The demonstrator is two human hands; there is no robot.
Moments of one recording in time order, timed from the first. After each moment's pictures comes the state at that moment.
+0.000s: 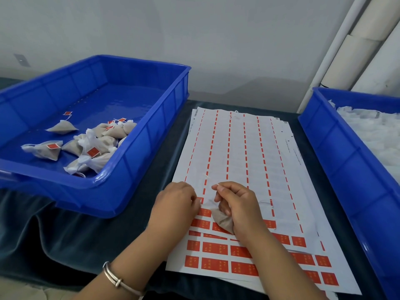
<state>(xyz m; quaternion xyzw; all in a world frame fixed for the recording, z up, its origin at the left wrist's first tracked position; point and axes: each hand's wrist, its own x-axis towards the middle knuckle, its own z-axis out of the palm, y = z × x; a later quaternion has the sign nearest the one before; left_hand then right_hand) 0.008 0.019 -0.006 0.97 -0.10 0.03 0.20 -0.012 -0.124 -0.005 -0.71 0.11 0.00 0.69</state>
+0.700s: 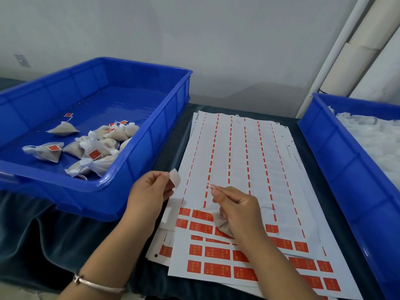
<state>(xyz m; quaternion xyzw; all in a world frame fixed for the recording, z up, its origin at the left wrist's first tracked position) 0.014 0.051 0.015 0.68 0.21 0.02 0.70 -0.021 -0.114 0.005 -0.73 0.11 -0.01 0.67</state>
